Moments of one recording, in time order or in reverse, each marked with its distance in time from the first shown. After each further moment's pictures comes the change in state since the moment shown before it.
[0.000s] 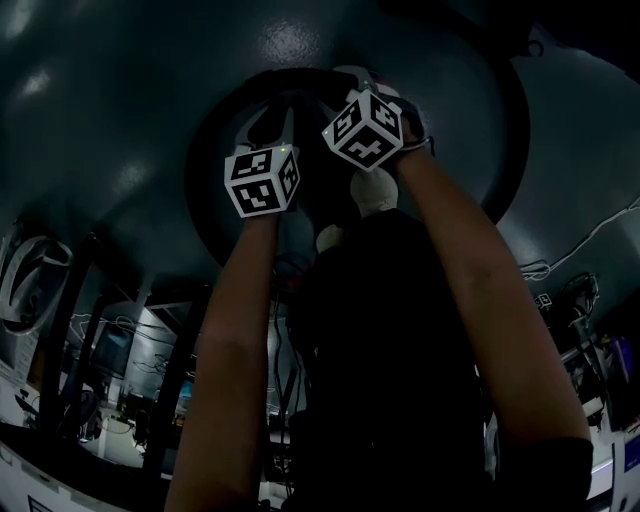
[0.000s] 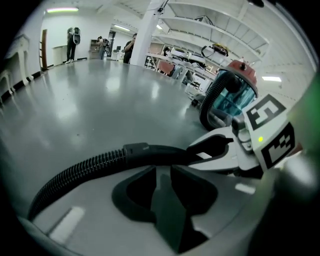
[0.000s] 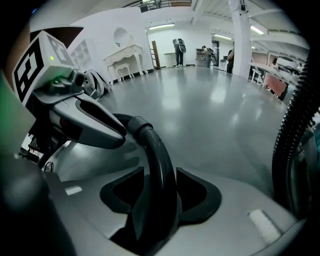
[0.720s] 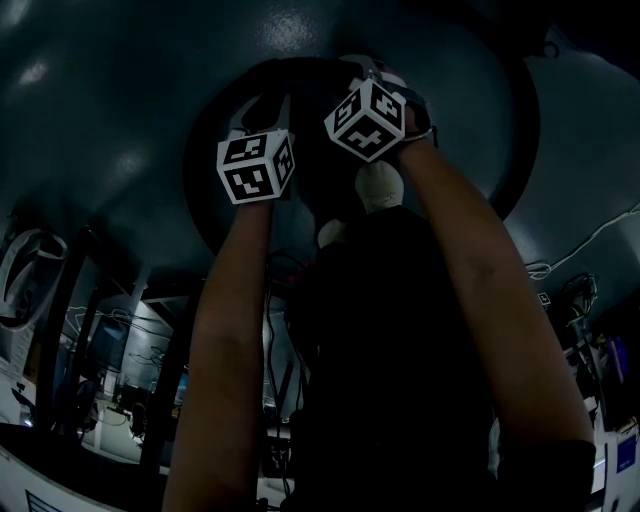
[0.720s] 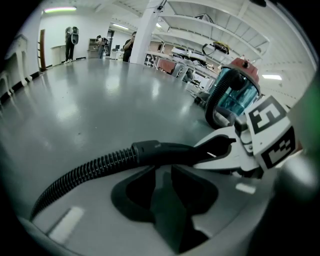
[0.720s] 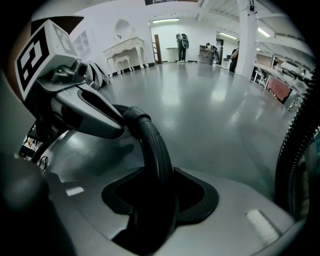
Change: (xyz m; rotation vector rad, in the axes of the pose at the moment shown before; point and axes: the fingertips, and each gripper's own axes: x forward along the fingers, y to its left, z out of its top) left arm 0.012 0.021 -0.005 0.013 0.018 0.000; right arm 0.020 -0.003 -0.009 -0.038 0.063 -0.034
